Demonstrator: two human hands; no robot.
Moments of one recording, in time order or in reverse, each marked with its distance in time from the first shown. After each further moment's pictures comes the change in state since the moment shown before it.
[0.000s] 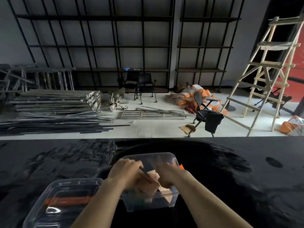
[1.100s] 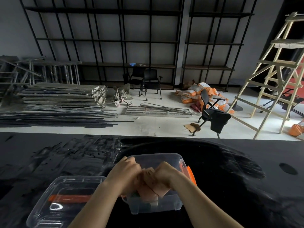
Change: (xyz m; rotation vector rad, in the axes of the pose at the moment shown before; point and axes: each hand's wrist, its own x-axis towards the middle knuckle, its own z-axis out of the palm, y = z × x) left_hand -0.006 -0.024 0.015 0.118 0.157 0.169; right_hand 0.028 -0.025 0.002 0.679 0.025 0.124
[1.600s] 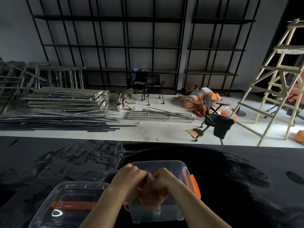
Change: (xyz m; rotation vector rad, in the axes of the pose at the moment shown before) left_hand 0.002 0.003 -0.017 -0.096 -0.108 -0.039; right_hand 0.005 -0.007 0.007 -0.046 -0.039 -0.066
